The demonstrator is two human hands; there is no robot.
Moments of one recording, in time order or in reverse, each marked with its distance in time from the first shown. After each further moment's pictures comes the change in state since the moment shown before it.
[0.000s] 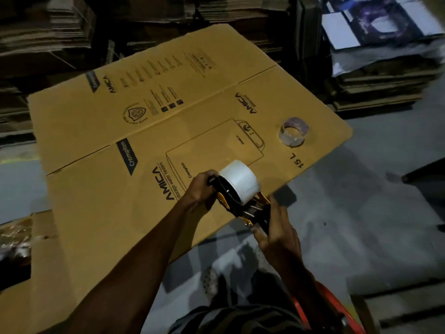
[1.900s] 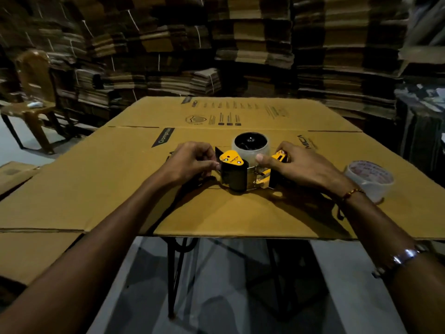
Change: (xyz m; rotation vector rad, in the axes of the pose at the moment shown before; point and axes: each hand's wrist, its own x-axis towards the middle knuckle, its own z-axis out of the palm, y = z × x) left_hand 0.013 -0.043 0.002 0.188 0.719 0.335; right_hand 0.289 0.031 0.012 -0.241 -0.293 -0.735
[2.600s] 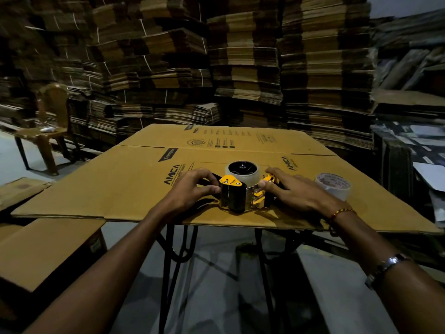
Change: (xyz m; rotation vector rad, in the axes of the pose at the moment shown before) left_hand -0.063 0.026 0.029 -0.038 0.109 0.072; right_hand -0.075 0.004 -0.014 -0.091 -0.066 -0.084
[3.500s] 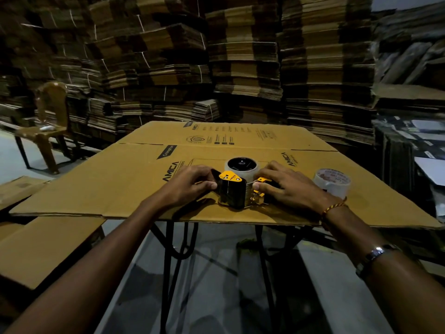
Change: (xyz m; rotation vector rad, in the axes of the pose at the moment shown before) left_hand -0.001 0.013 -0.013 0.211 -0.132 0.090; right_hand 0.013 0.005 0.010 -0.054 0.063 -0.244
